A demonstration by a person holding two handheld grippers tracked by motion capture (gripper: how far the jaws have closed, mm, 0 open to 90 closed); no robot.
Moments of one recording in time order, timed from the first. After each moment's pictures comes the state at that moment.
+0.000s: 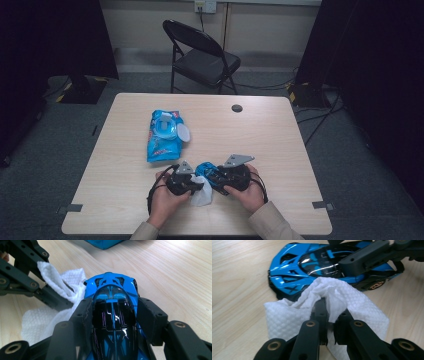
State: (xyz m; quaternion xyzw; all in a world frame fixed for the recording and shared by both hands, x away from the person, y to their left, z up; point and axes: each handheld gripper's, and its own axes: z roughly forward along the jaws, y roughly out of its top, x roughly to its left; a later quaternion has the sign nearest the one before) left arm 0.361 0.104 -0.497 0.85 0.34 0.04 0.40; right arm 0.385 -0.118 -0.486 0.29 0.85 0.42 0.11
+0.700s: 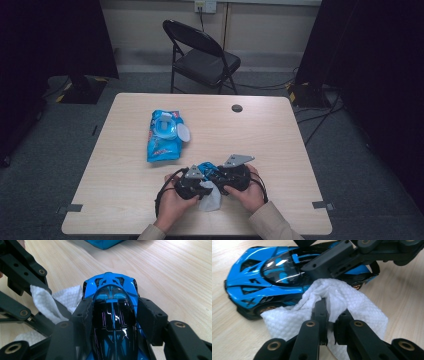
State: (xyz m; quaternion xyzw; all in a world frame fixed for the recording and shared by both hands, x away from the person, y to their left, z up) left arm 0.352 0.080 -0.497 0.86 0.31 0.03 0.40; right arm 0.385 -0.118 -0.486 0.29 0.85 0.42 0.11
